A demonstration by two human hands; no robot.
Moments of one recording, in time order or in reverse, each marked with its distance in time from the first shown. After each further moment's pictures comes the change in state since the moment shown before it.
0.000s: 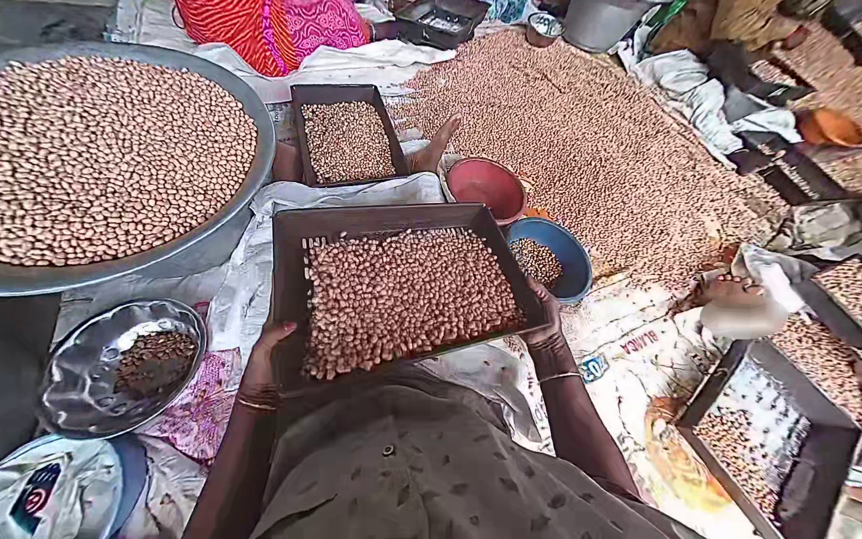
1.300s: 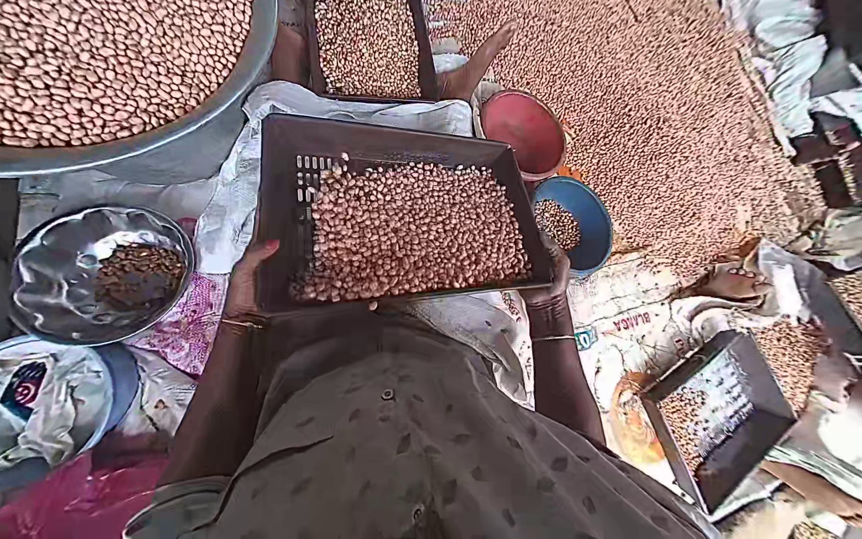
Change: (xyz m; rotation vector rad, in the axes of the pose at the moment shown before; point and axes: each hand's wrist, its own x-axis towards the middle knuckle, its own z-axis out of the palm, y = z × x) left_hand 0.013 -0.001 -0.015 -0.047 0.076 -0.020; right_hand 0.016 0.011 0.006 -0.068 0.054 0.050
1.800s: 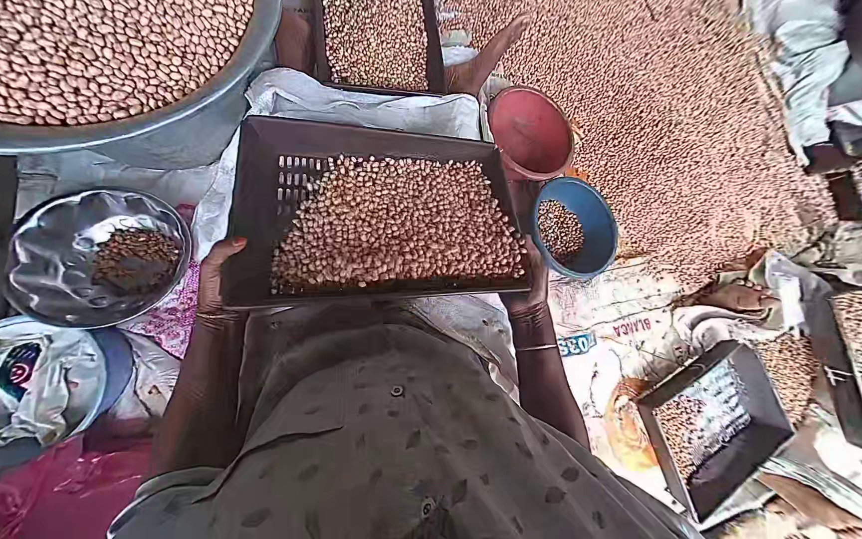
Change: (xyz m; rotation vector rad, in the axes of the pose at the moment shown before) left_hand 0.000 -0.007 -0.031 -0.049 0.032 0.076; right_hand -0.010 0.024 0.015 -0.087 0.096 0.024
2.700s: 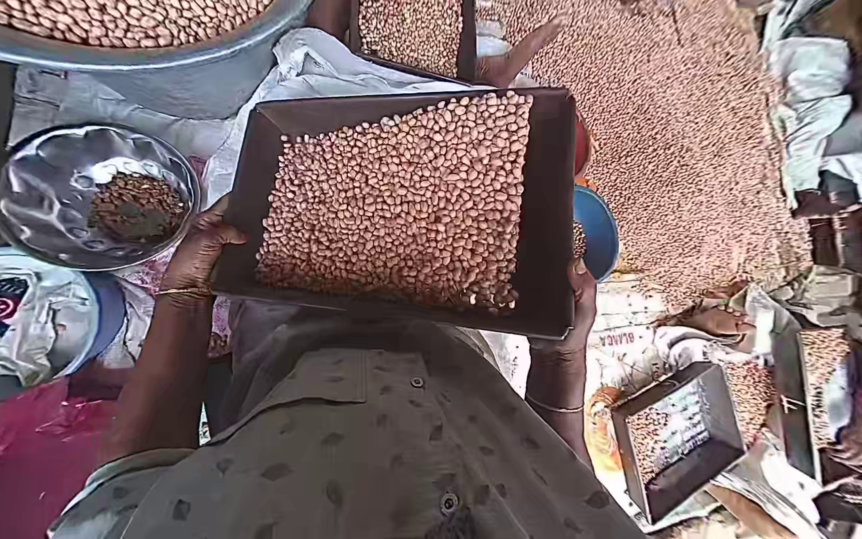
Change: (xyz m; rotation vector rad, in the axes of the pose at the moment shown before) left_hand 0.006 0.004 -0.066 0.351 -0.080 -0.068; right_hand -0.081 -0.028 0.086 -0.466 -0.057 -0.226
